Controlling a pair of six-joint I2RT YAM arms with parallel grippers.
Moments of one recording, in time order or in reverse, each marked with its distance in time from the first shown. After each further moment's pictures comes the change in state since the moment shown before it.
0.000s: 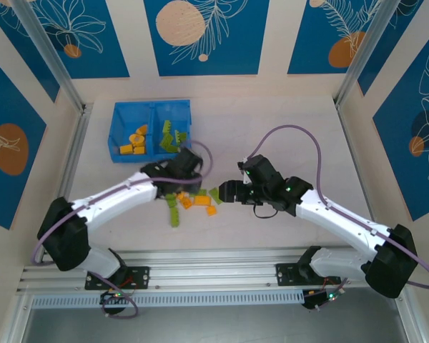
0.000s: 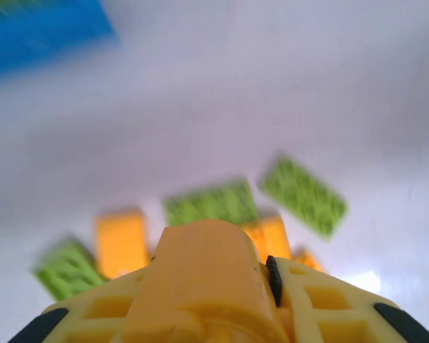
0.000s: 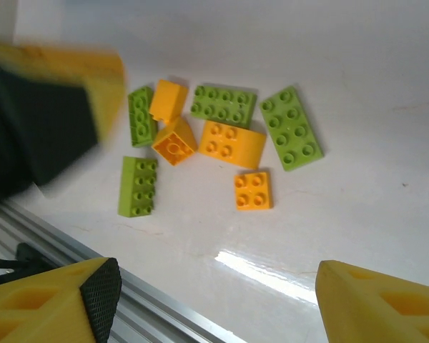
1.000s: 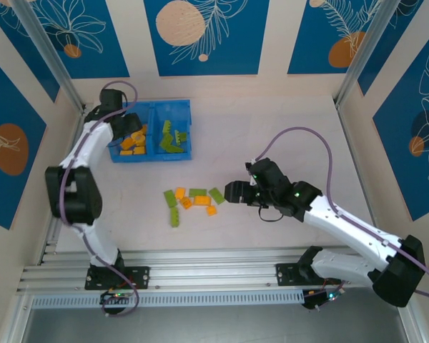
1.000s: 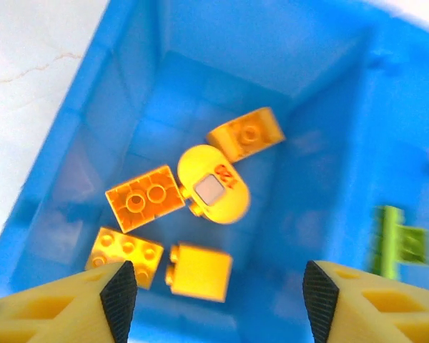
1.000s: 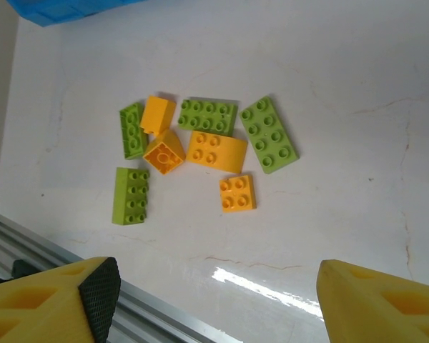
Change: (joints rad) left arm 0.686 0.299 0.399 -0.014 0.163 0.014; right arm 0.011 -0.060 -0.020 -0.038 0.071 0.027
